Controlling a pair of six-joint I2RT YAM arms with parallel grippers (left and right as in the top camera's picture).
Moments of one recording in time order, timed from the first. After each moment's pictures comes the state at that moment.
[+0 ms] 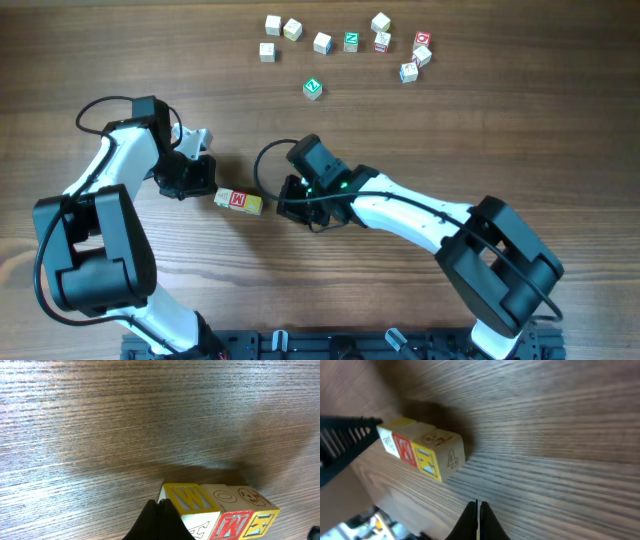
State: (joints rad) left arm 0.16 1.84 1.12 -0.90 0.30 0.17; right arm 0.81 1.89 1.10 -0.25 -0.40 1.19
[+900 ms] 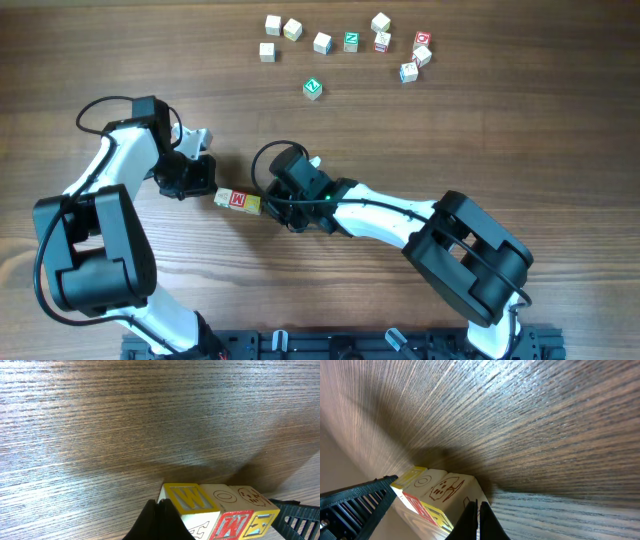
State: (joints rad) left arm 0.16 1.84 1.12 -0.90 0.30 0.17; right arm 0.88 2.00 1.10 -0.02 -0.28 1.60
